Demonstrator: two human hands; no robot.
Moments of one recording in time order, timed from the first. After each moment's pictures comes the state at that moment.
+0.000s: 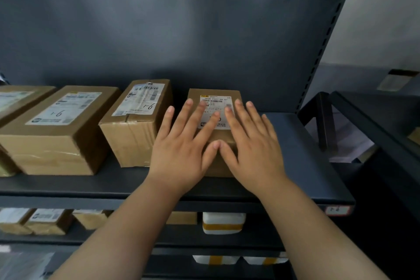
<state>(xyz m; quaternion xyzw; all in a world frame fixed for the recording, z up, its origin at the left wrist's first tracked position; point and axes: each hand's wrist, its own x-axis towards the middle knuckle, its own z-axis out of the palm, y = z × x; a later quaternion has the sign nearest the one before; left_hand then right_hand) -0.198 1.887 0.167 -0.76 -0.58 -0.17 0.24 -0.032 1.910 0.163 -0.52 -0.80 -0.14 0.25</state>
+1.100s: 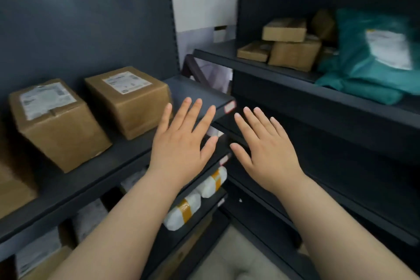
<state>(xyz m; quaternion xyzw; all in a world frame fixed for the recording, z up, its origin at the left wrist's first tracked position) -0.183 1.777 0.152 -0.93 -0.25 -0.22 0.12 -0.039 1.644 0.137 -0.81 -0.54 -0.19 0.13</state>
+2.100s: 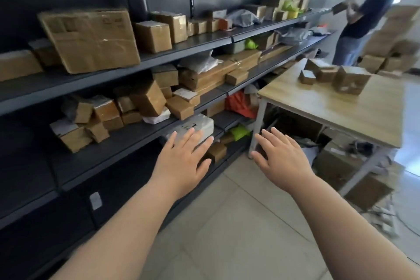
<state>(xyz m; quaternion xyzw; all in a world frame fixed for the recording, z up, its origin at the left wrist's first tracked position) -0.087 1.117 0.107 -0.86 0.51 -0.08 0.01 -0.241 0.923 0.114 -0.96 0.26 -0.06 0.00</state>
